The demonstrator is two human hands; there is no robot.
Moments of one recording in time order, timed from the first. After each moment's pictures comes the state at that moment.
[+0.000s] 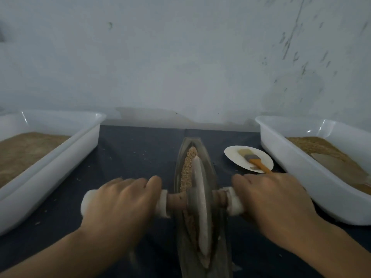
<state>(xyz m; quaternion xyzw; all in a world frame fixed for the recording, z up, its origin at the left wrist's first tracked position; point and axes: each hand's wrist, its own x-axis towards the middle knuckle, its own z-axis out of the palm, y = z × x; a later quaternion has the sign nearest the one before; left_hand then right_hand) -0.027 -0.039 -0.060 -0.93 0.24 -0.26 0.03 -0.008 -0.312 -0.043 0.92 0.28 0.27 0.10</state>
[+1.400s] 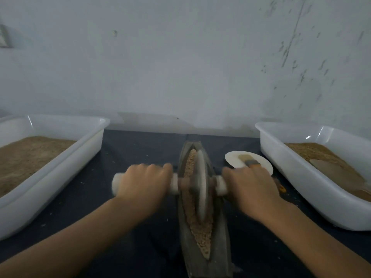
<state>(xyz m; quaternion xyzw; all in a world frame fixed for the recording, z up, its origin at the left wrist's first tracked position) 0.025 -0.058 -0.054 -0.97 0.11 -0.17 0.09 0.036 -0.292 -0.051 0.95 0.20 0.20 0.10</state>
